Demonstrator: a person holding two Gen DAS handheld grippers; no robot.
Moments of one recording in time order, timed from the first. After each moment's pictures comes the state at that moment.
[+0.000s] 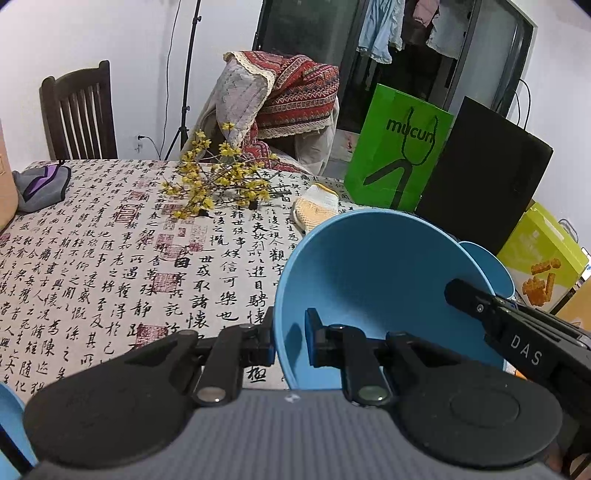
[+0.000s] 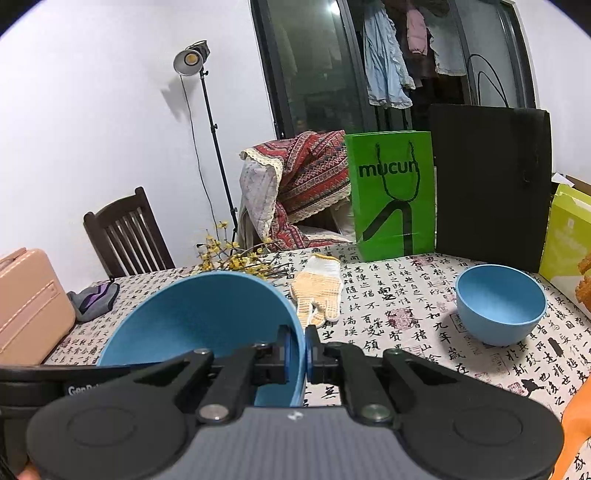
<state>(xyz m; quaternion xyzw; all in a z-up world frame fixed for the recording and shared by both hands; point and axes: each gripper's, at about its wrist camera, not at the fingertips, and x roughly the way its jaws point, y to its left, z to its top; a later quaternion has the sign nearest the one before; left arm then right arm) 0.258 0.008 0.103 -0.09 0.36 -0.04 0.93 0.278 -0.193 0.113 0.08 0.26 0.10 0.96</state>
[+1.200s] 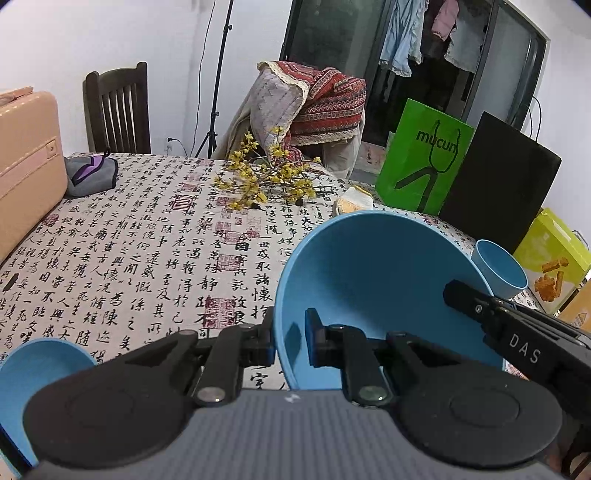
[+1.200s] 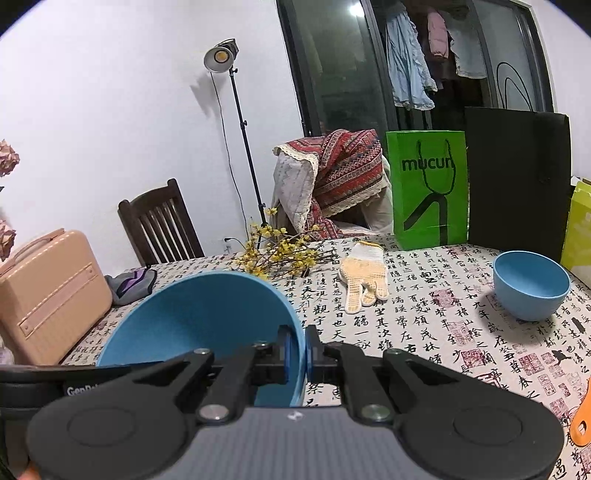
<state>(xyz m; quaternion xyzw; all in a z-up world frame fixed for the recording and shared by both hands) 0.193 0.066 0.102 -0.10 0.34 -0.01 0.93 0.225 -0.135 0.111 0.07 0.25 0.13 0.96</state>
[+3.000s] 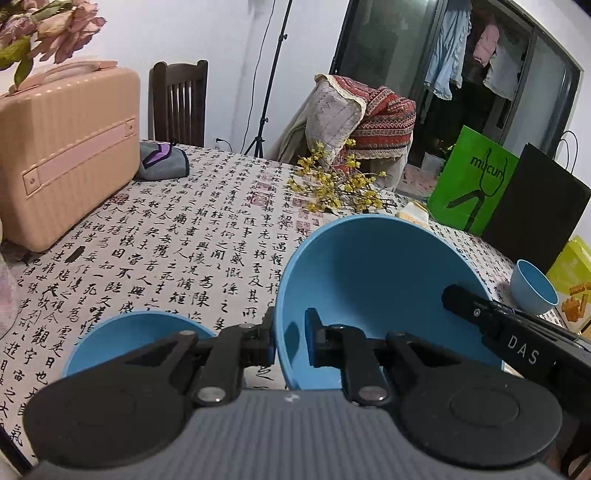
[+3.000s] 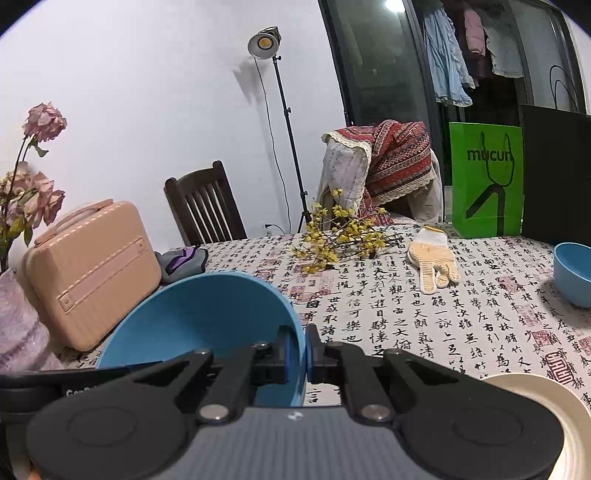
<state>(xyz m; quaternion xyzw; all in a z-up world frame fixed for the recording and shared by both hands) 0.147 0.152 0.091 -0.13 0.33 0.04 0.94 0.197 -0.043 0.101 0.06 0.26 0.18 0.95</state>
